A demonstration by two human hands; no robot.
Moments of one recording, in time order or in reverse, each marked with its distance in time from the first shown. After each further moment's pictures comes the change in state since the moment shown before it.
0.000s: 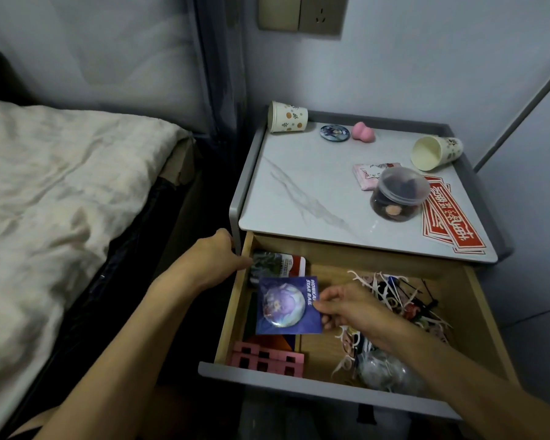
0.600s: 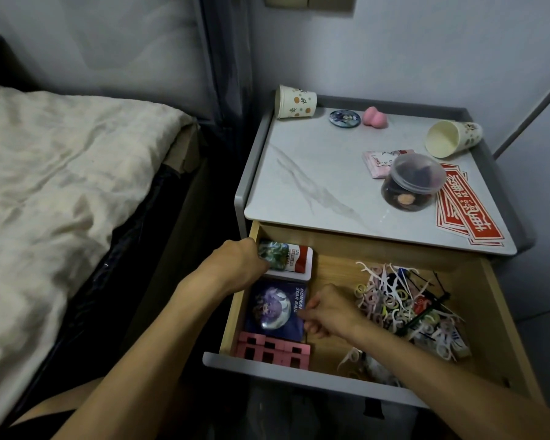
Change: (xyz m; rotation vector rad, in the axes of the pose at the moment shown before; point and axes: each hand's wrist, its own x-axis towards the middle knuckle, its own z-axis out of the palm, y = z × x) left_hand 0.003 0.005 0.032 0.153 -0.074 0.032; right_hand 0.030 0.020 0.037 -0.314 -0.012 0.072
